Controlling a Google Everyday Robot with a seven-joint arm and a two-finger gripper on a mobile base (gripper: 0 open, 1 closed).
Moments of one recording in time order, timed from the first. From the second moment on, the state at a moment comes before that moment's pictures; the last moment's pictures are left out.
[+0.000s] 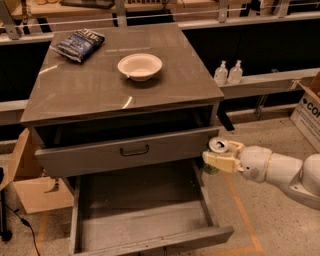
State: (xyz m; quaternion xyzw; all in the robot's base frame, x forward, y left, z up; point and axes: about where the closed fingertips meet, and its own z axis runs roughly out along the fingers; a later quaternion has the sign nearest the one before) arm 0.532 -0.165 0.728 -0.29 0.73 0.34 0.52
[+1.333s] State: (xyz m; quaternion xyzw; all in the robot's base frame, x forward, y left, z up) arm 0.600 -0.105 0.944 -0.41 0.69 0.38 0.47
